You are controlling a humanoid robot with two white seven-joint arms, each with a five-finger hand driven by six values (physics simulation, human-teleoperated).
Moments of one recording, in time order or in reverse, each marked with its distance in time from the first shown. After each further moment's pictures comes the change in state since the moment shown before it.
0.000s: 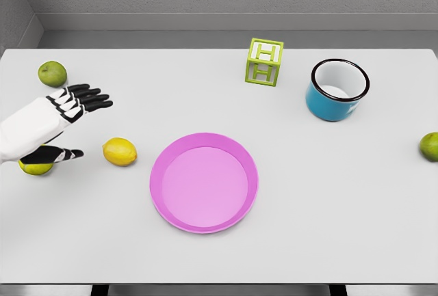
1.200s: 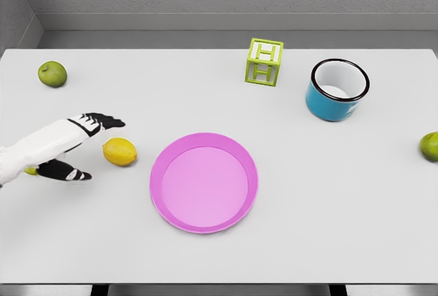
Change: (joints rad) left arm -0.074 0.009 -0.132 0.012 0.174 0.226 -0.259; right arm 0.005 0.000 0.000 0.005 0.000 0.001 0.001
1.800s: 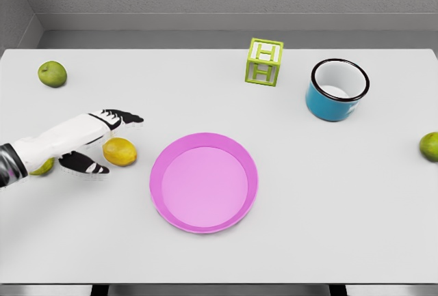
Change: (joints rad) left arm -0.167 -0.017 -0.191 0.025 0.008 0.082 -0.001; right arm 0.000 0.000 0.000 0.000 0.000 0.000 0.000
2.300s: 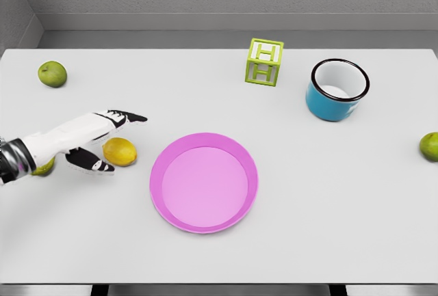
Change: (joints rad) left arm -0.083 -0.001 -0.114 0.053 0.057 0.045 -0.004; right arm 0.000 0.000 0.000 0.000 0.000 0.000 0.000
